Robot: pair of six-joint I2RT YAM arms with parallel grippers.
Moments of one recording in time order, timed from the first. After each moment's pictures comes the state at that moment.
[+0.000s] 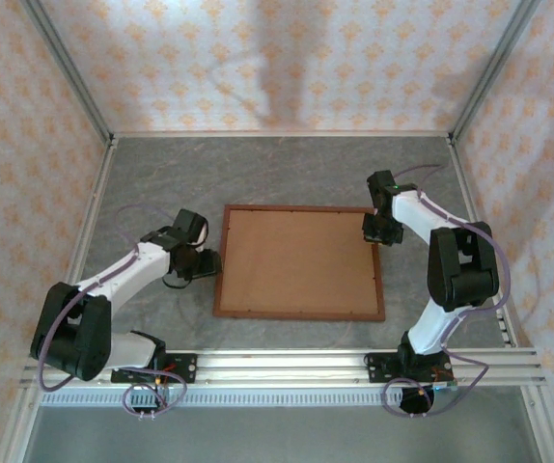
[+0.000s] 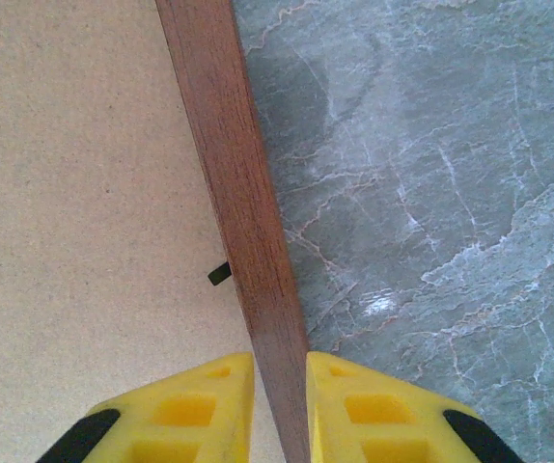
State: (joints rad) left arm -0.29 1.32 0.72 -0.65 0.14 -0.52; right arm 0.17 1.73 1.15 -0.85 0.07 0.40
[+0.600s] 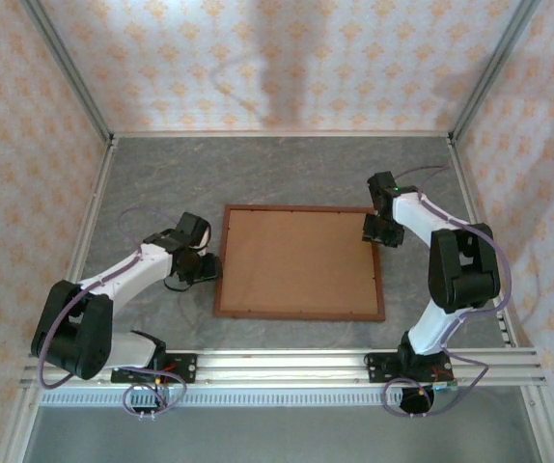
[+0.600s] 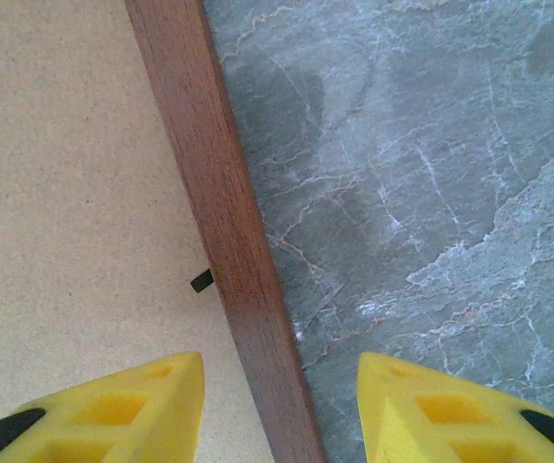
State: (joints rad) left arm -0.30 1.33 0.70 -0.66 0.15 -0.52; right arm 0.17 1.71 1.12 -0.82 0.09 0.43
